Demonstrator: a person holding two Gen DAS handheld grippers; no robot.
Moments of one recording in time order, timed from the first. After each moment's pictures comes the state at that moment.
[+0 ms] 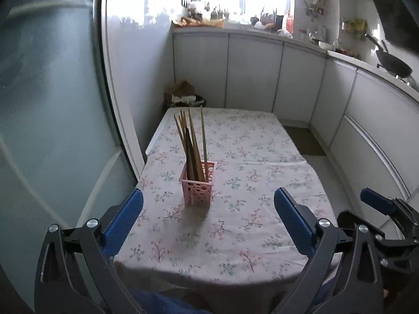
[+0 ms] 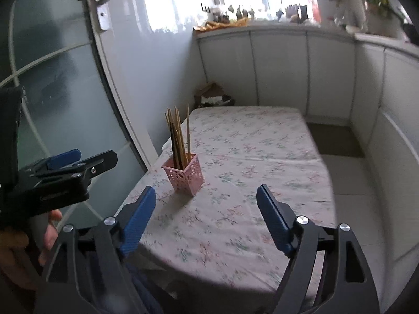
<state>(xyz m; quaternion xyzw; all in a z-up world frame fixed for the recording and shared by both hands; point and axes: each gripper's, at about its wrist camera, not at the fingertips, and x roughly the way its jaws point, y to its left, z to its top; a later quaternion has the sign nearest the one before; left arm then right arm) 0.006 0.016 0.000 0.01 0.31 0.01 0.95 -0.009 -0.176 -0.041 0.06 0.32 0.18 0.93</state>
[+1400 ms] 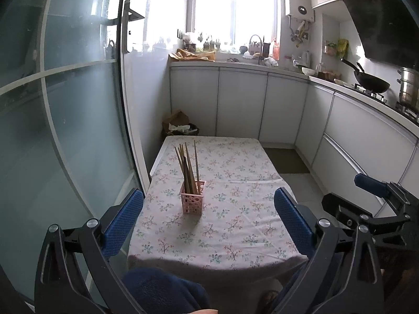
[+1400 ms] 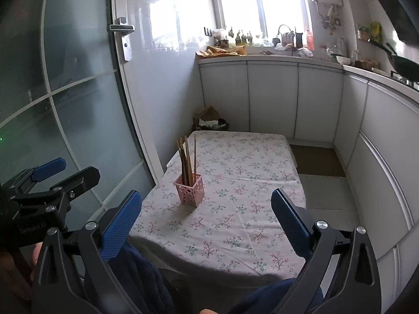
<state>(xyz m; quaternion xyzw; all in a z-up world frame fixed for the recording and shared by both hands) -0.099 0.001 0.083 0.01 0.25 -0.01 0.97 -0.081 -0.179 0.053 0.04 0.28 0.16 0.95</state>
